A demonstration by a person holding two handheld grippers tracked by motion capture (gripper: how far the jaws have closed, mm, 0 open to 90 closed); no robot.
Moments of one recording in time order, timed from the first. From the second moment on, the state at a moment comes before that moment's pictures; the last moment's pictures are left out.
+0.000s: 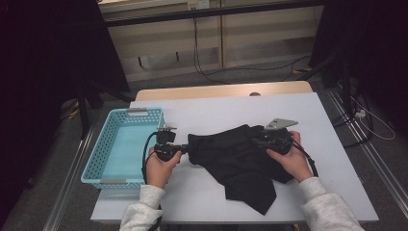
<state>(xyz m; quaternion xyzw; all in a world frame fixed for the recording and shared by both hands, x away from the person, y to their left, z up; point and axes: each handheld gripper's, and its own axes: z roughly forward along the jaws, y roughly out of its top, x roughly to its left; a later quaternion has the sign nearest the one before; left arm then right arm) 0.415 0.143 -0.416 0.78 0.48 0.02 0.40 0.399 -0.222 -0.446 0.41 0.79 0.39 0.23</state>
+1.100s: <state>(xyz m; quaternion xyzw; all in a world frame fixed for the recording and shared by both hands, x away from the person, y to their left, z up) 0.412 0.151 -0.401 0.76 0.48 0.04 0.43 0.386 -0.283 -0.412 0.50 0.69 0.48 0.21</state>
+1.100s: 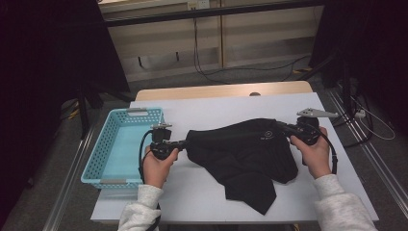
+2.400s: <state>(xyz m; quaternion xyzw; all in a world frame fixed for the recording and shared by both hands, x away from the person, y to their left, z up) 0.461 0.143 -0.356 0.75 0.49 0.04 0.44 0.404 -0.290 -0.396 0.50 0.68 0.49 0.20</state>
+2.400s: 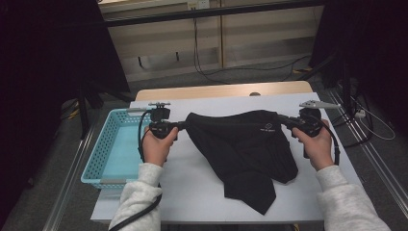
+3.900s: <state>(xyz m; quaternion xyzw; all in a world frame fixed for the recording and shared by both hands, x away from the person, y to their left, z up) 0.414 0.119 -0.414 0.80 0.43 0.09 0.40 0.343 -0.219 -0.441 0.43 0.79 0.39 0.22</state>
